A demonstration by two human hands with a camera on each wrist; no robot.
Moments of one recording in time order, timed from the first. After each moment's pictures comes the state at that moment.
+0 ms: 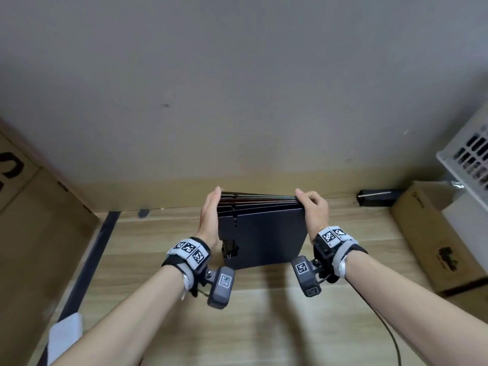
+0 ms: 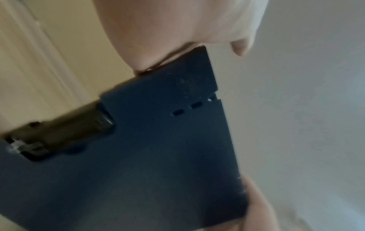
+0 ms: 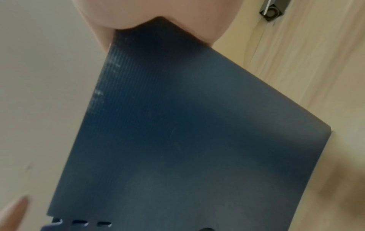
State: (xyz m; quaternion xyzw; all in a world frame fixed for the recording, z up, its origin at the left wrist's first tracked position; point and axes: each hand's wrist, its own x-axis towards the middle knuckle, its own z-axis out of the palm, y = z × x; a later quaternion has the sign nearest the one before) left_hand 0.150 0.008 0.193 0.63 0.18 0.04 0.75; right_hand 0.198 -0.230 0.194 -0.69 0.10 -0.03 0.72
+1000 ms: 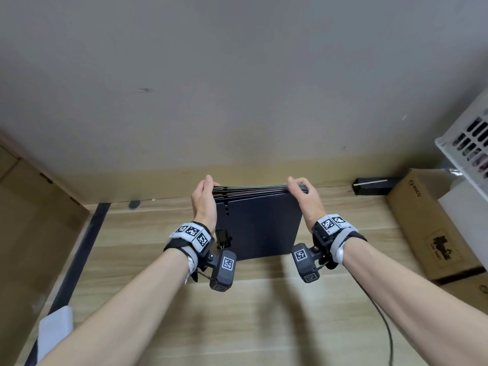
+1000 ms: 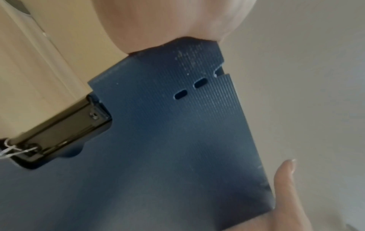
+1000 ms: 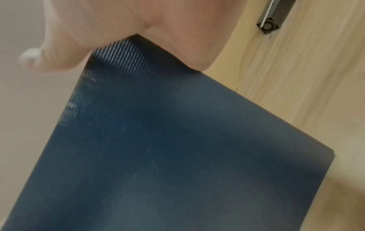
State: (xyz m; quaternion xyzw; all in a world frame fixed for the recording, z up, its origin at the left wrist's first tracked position) left_hand 0.174 -0.018 0.194 0.68 0.23 0.18 0.67; right_hand 0.215 -0.252 0.179 -0.73 0.04 0.07 0.68
